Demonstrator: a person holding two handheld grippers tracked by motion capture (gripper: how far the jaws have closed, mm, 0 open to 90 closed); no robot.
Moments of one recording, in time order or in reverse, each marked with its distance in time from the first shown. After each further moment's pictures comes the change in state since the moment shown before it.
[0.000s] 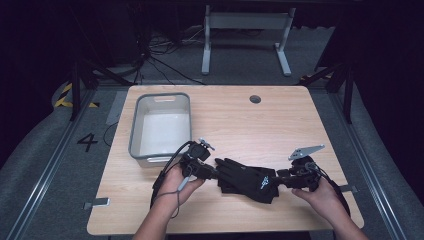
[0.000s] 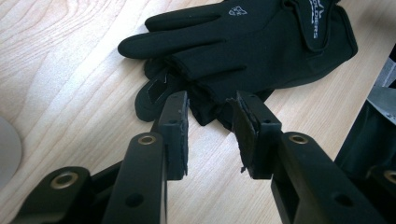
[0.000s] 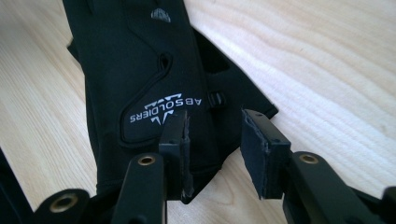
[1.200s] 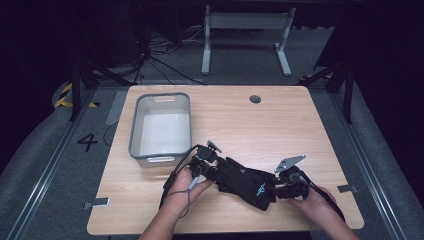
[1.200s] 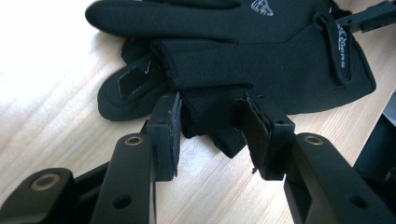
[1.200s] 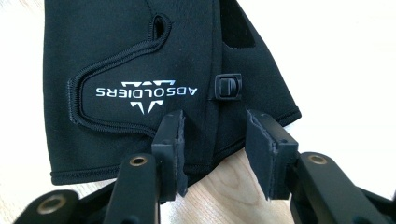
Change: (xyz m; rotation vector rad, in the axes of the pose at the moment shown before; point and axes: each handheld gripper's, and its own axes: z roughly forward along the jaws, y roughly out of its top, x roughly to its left) left arm 0.007 0.007 0.042 0.084 -0.044 -0.093; right arm 0.024 -0.007 0.028 0.121 -0.073 -0.135
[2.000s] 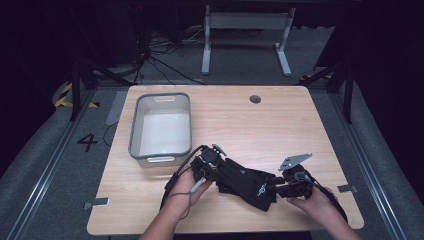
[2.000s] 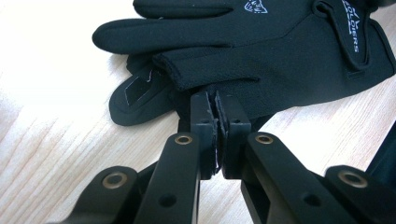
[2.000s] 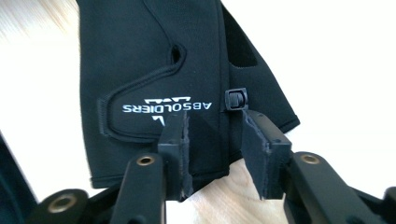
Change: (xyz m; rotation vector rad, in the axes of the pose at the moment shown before) left arm -0.023 0.001 -0.009 0.006 0.120 0.130; right arm 0.002 0.003 -0.018 -0.056 0.039 0.026
